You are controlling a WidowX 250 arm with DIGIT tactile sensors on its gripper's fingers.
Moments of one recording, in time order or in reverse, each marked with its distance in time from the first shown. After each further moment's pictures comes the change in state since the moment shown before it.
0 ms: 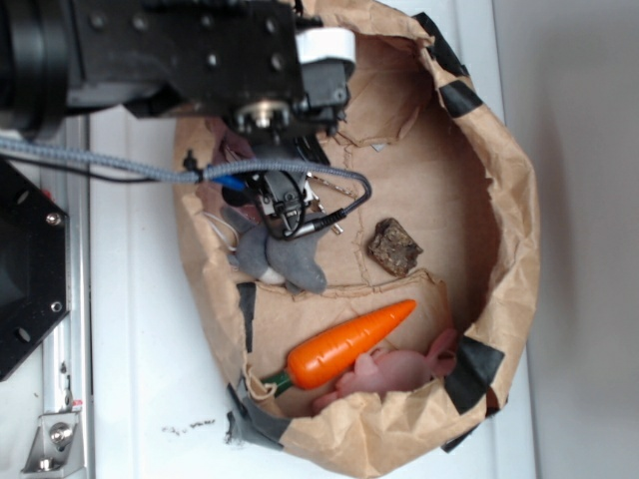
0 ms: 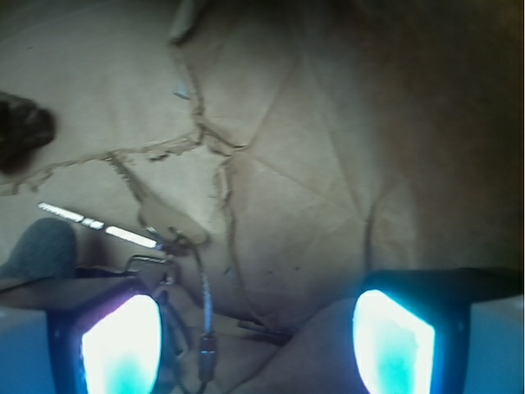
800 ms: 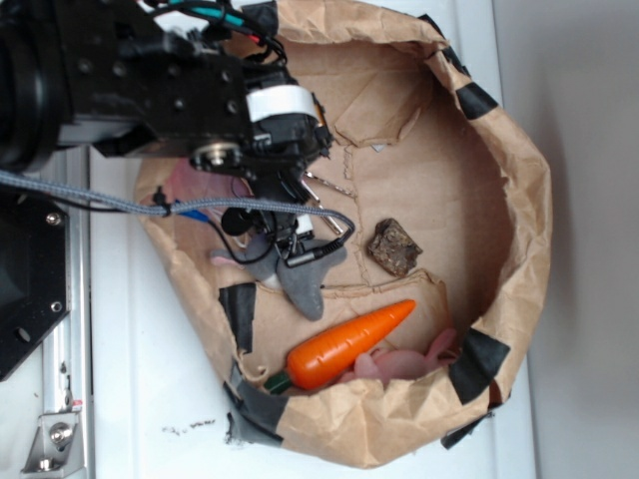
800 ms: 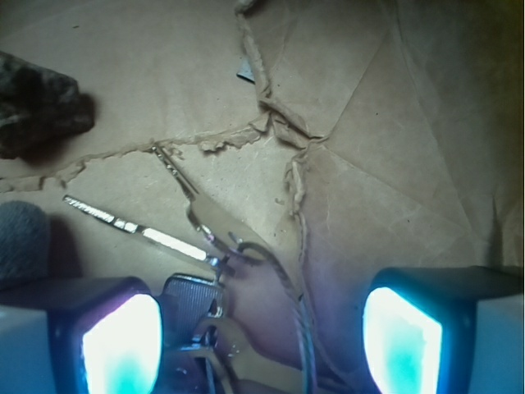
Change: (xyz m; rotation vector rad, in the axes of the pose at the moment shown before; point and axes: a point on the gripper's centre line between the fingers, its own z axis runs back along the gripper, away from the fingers) arm -0.003 -0.020 -0.031 -0.061 -0.126 -0.014
